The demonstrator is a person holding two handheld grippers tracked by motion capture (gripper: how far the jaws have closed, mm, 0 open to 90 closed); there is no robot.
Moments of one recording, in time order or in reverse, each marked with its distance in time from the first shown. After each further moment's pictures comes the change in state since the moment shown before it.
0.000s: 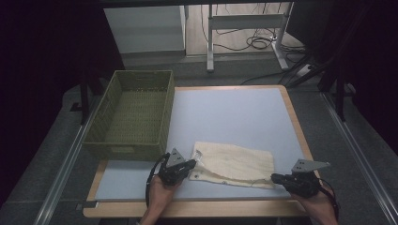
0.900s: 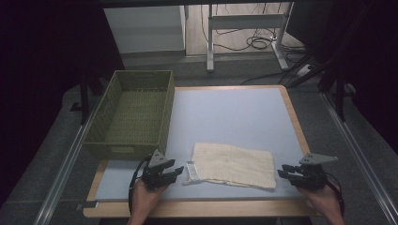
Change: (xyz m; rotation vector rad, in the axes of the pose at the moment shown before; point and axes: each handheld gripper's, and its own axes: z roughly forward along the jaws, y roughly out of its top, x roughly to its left) left arm 0.022 -0.006 -0.031 0.049 0.058 -0.114; right arm -0.032 0.003 -0.005 -0.007 -0.101 0.070
